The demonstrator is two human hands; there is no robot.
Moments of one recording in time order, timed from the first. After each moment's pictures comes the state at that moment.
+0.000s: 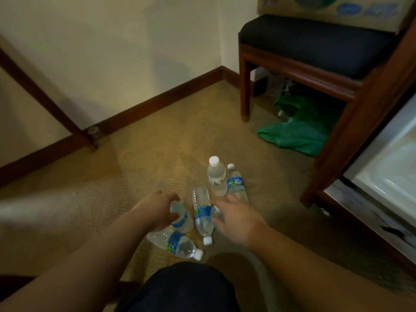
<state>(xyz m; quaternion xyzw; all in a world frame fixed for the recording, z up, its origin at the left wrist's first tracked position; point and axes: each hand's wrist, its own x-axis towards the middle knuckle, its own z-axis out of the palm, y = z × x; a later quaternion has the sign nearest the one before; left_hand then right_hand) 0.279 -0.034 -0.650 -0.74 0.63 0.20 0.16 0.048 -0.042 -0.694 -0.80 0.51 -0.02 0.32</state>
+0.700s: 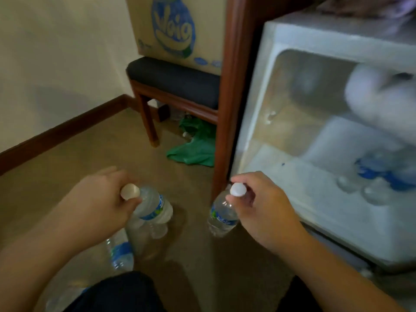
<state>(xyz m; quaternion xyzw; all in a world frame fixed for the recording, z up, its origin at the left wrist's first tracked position) 0.138 -0.050 -0.501 -0.57 0.82 0.06 -0.08 -0.160 0.031 -0.547 -0.61 0.69 -0.33 0.18</state>
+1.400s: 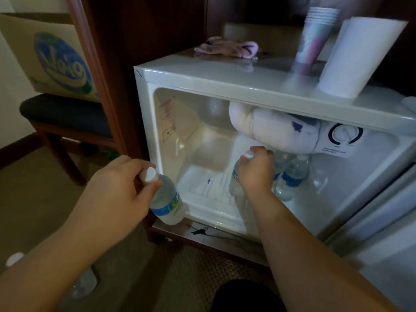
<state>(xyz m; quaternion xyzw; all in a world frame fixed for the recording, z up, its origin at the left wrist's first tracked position) -0.058 -0.041 -0.469 -0.39 0.87 0.12 -0.27 -0.362 -0.014 -0.538 -0.29 0.84 -0.47 -0.01</state>
